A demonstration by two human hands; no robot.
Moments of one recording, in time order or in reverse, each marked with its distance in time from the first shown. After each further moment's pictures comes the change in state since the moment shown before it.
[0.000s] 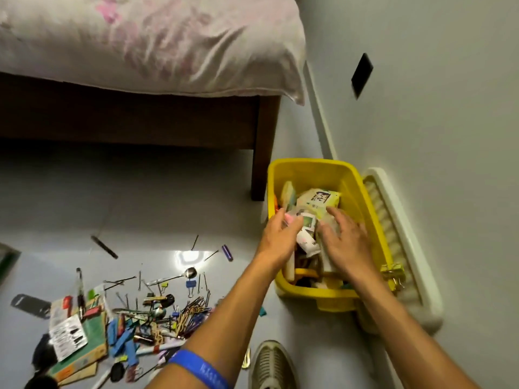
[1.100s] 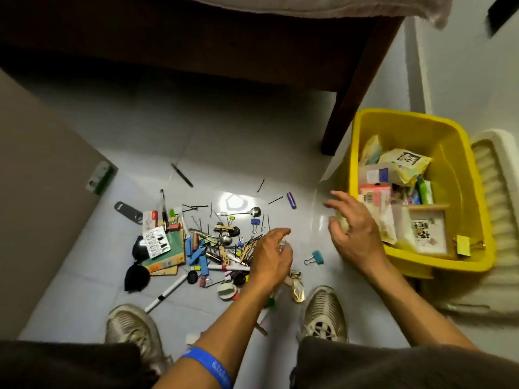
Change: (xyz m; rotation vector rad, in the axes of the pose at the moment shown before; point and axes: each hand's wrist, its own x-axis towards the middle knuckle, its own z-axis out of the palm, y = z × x) left_hand -0.089 -0.150 -0.085 0.320 0.276 -0.071; right_hand -0.069 -0.049 0.088 0.113 -0.126 -0.479
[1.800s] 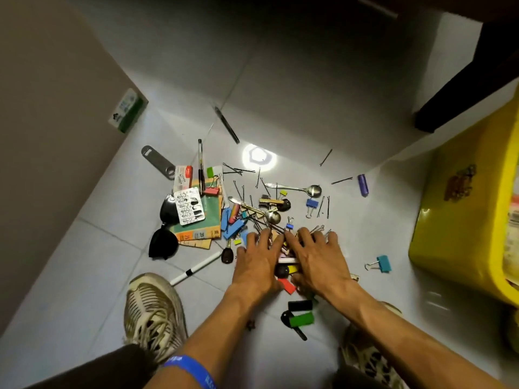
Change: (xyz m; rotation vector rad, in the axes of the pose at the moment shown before) left_hand 0.019 -0.175 -0.058 0.686 -0.217 -0.101; right_hand -0.020 -0.053 0.225 -0.658 -0.815 -0.306
